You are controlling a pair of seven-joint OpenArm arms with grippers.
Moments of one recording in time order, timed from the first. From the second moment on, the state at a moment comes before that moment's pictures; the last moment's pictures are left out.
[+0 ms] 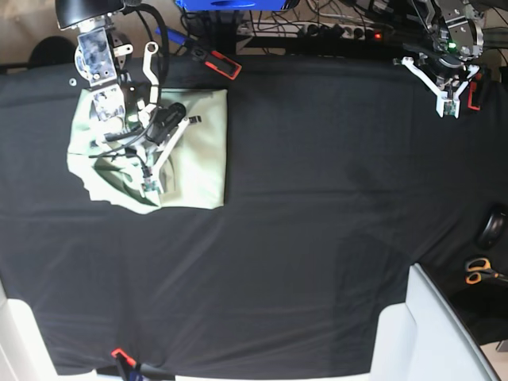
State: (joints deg) left arm 24.1 -7.7 -35.8 82.3 9.3 -24.6 27.8; right arm -9.0 3.3 -11.9 90.0 -1.3 0.6 -58.6
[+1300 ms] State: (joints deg) left arm 24.1 -7.8 -35.8 82.5 9.3 -24.6 27.8; right arm -7.1 0.1 -11.9 90.0 -1.3 0.6 -60.2
